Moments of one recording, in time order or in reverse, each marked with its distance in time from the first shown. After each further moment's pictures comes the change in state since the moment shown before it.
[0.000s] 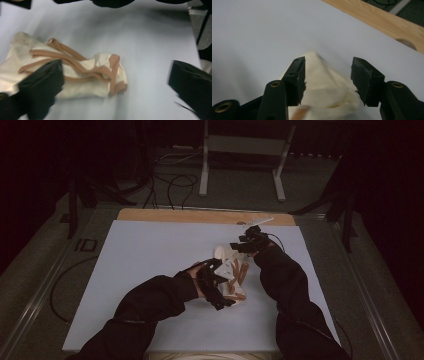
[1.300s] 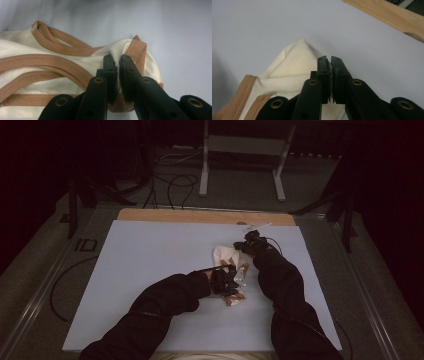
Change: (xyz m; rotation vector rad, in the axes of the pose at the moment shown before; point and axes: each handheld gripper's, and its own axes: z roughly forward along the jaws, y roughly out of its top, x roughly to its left) left arm 0.012 0.003 0.077 0.222 0.004 0.134; right arm -0.015 -0.022 0.025 0.003 0.007 -0.017
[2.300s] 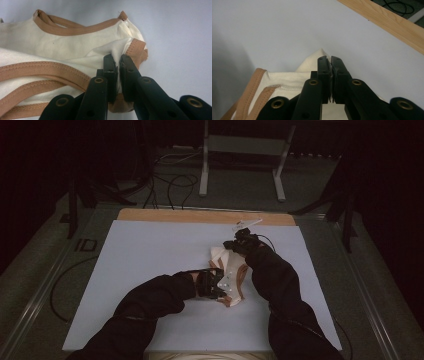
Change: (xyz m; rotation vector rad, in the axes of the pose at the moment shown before) left arm -0.011 -0.030 -0.029 -0.005 0.009 0.101; right arm 0.037 0.029 -0.008 -0.008 0.064 -0.068
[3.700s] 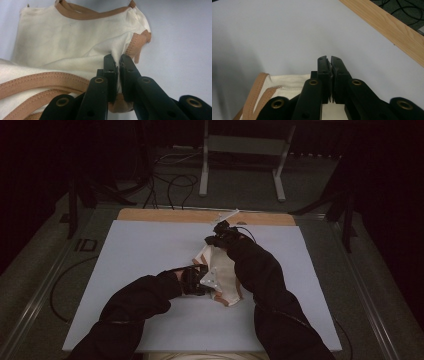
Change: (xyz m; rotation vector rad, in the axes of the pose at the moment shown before) left arm 0.000 -0.032 -0.030 -0.040 0.059 -0.050; right arm 0.030 0.051 0.031 0.038 0.058 -0.064
